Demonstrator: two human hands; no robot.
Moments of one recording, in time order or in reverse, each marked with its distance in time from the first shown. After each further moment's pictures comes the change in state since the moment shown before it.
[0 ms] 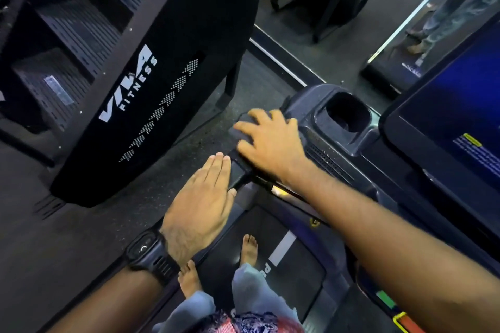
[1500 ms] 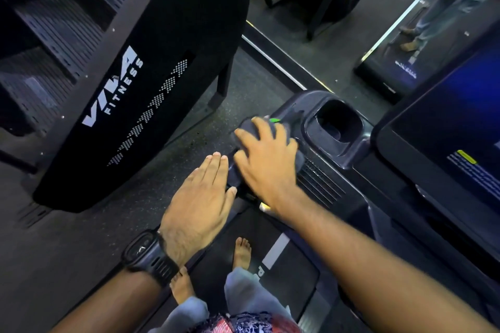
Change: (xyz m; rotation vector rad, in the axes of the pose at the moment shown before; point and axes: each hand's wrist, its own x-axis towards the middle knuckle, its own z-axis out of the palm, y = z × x) left_hand 0.041 0.011 -0.002 -0.057 -0.021 -0.020; right_hand -0.010 0.002 0.014 0.068 0.095 0.230
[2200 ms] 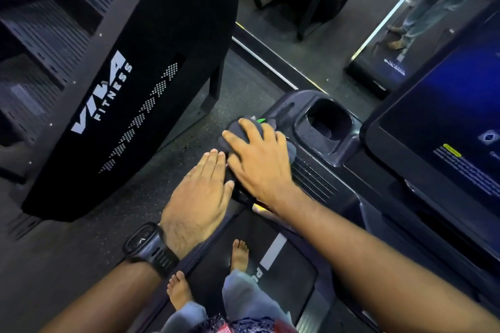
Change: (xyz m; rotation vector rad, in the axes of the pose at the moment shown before) left_hand 0.017 0.004 0.000 0.003 0.029 0.043; right_hand 0.001 0.014 0.000 -0.095 0.037 -0.167
